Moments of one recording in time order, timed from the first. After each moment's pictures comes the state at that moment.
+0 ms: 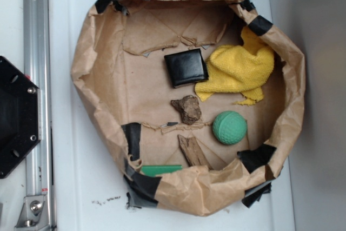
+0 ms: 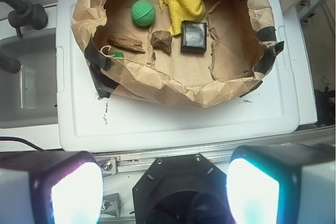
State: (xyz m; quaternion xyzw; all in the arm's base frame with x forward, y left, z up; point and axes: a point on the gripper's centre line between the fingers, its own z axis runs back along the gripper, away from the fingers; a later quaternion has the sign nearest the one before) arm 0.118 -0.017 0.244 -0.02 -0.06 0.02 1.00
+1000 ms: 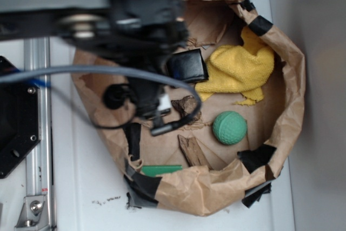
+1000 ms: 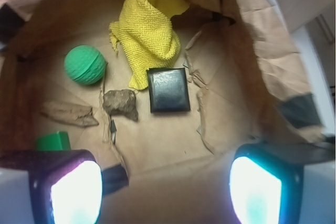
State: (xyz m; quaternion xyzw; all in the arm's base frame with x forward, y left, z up) arm 0.232 0.022 0.135 0.00 -0.05 0.10 0.99
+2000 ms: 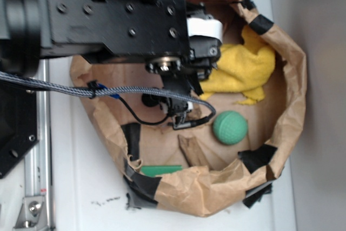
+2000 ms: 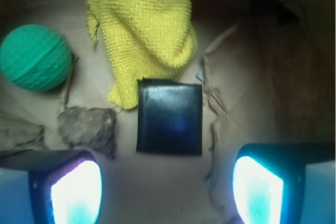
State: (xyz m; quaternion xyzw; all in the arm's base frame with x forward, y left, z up) arm 0.255 0.025 0.074 0.05 -0.05 0.02 1.00
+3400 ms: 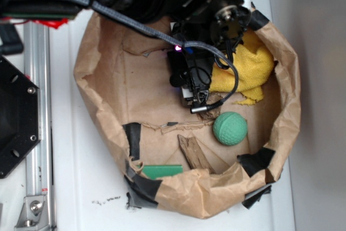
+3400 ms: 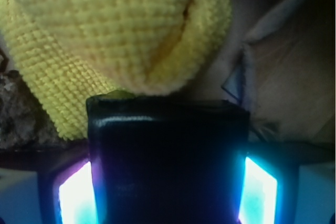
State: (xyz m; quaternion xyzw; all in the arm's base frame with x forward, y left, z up) arm 0.276 0.042 0.024 -0.05 0.03 0.04 1.00
